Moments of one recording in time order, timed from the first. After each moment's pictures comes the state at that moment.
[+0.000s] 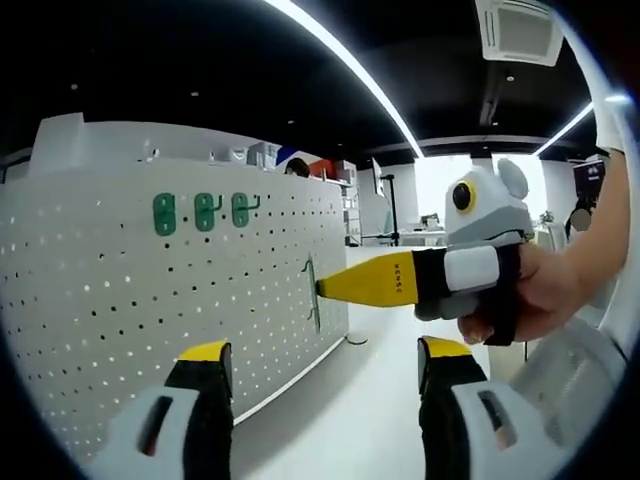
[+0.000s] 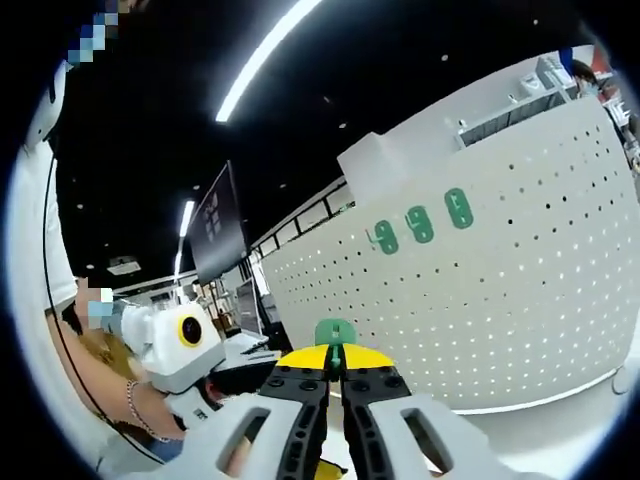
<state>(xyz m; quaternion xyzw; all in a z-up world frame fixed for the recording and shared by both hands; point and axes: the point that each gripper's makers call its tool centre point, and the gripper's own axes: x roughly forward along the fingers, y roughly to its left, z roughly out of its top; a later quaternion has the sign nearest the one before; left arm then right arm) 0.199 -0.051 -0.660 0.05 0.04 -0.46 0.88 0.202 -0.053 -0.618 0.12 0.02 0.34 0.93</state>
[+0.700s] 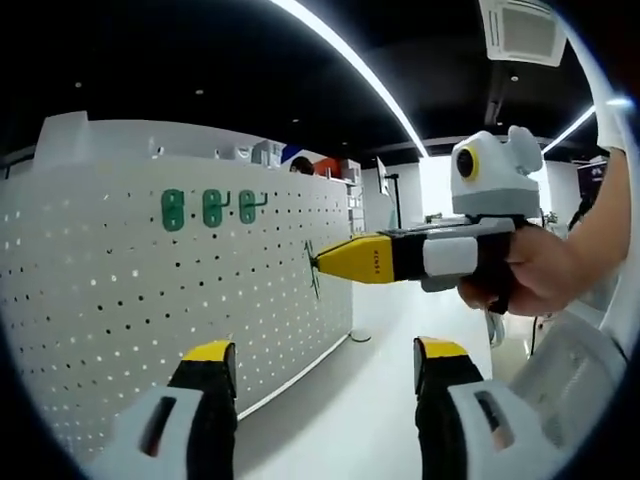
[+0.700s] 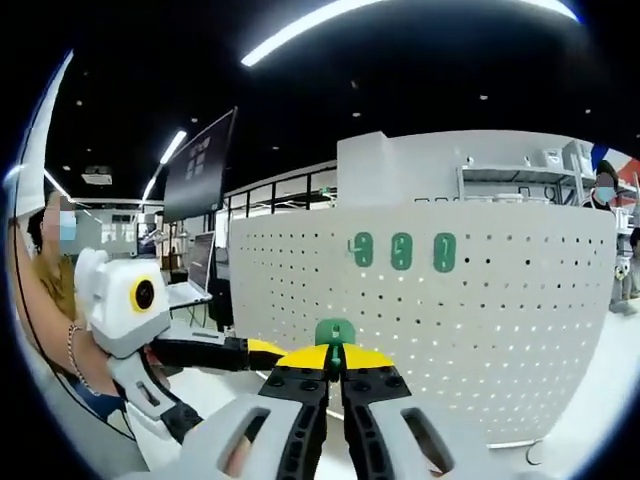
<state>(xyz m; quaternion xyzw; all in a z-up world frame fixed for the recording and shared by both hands) 0.200 -0.044 -0.663 0.05 0.04 -0.46 0.89 0.225 -0.075 -0.610 -0.01 0.01 0.27 0.96</state>
